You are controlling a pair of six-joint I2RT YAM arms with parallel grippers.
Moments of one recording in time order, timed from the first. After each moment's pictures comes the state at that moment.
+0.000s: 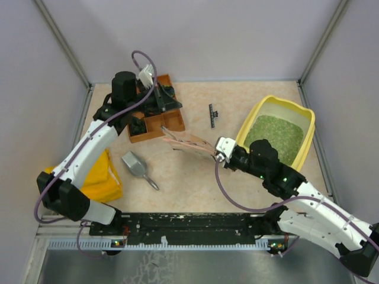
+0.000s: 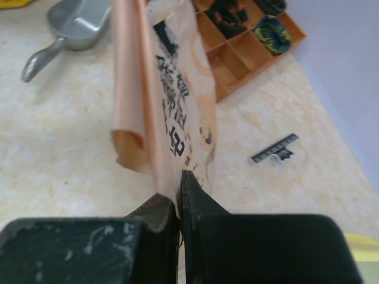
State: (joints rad) left arm -0.41 1.49 1.49 -0.28 0.56 -0.64; right arm 0.80 0.75 0.74 -0.26 -0.12 -0.47
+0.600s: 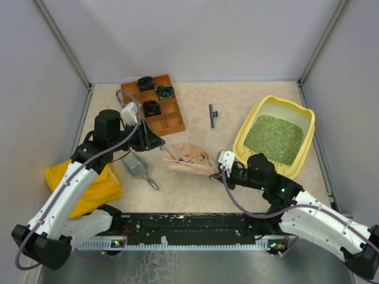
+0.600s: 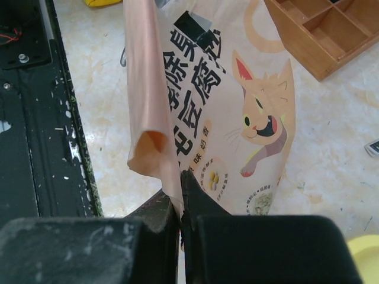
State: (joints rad) left arm -0.40 0.99 1.03 -0.52 0.43 -0.52; right arm 0.86 0.62 0.52 -0.25 -0.30 -0.22
